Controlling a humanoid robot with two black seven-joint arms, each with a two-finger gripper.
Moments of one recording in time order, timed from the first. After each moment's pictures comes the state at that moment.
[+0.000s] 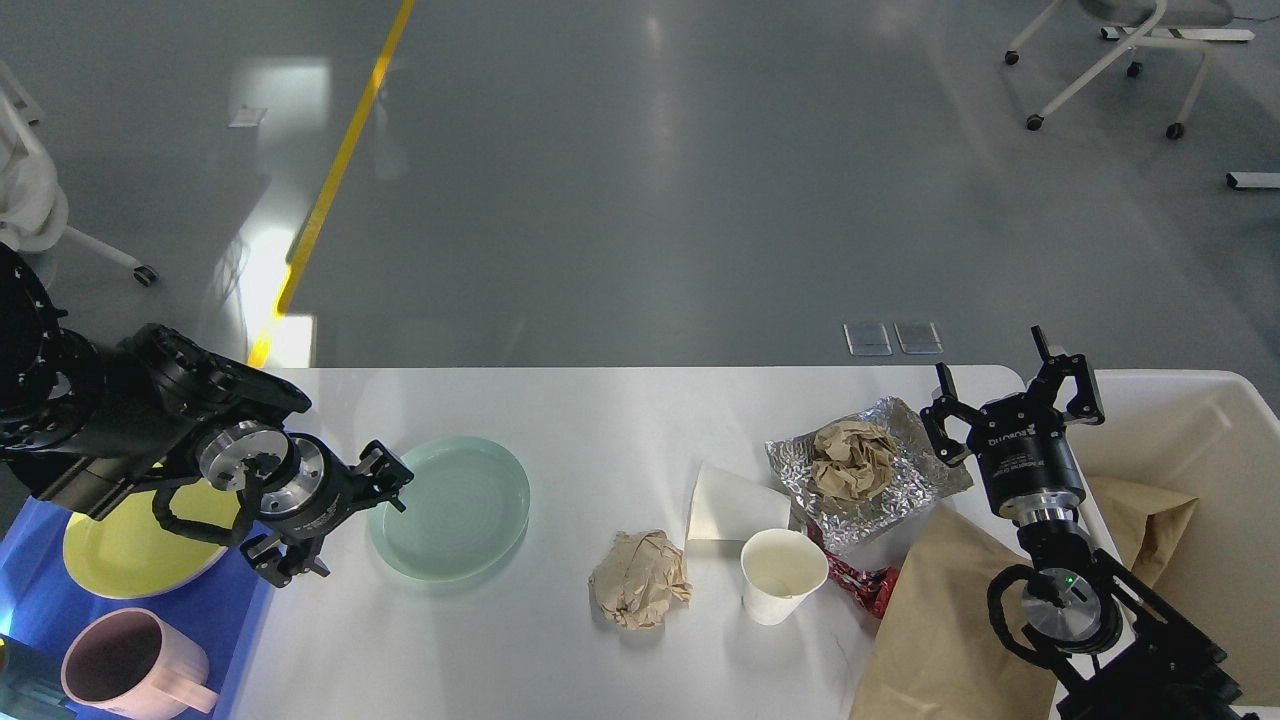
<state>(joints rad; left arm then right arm) -1.55 0.24 1.26 -1.13 -0.69 -0.24 0.23 0.30 -0.21 1.11 0.80 -0.21 0.40 0.51</state>
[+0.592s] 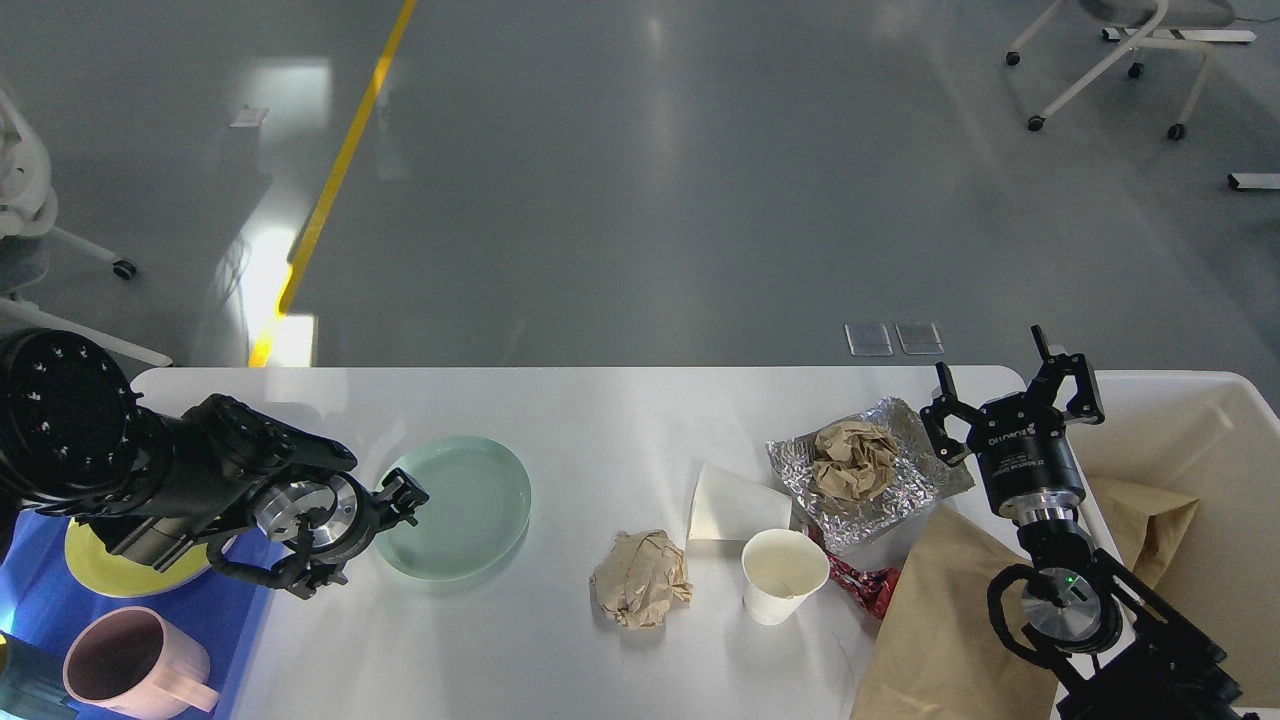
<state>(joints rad) -1.37 0.18 1.16 -0.99 -0.58 -0.09 0.23 0.30 -0.21 1.11 0.80 -0.21 0.40 0.51</state>
